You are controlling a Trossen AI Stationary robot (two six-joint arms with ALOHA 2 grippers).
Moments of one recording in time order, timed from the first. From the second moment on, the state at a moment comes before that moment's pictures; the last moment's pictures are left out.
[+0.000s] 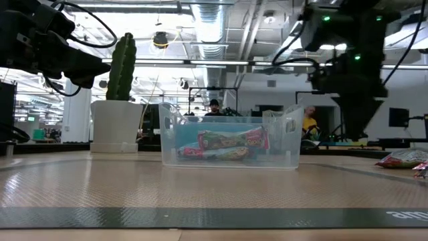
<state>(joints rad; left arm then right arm) -0.03 0.12 0.01 0.03 -0.01 0.00 0.06 1.41 0.81 -0.92 0.17 0.82</state>
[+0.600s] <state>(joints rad) -0.03 0.12 0.01 0.03 -0.01 0.00 0.34 1.34 0.78 -0.88 -0.03 1.21</state>
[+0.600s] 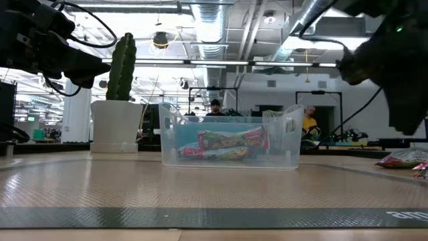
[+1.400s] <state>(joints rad) -0.03 0.12 0.01 0.03 -0.01 0.00 0.62 1.54 0.86 -0.69 -0.10 1.55</state>
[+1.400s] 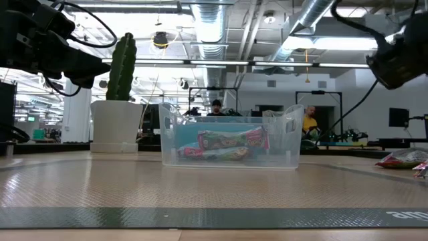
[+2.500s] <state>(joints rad) -0.03 0.12 0.01 0.03 -0.01 0.00 0.64 1.65 0.86 -0.57 -0.08 1.51</state>
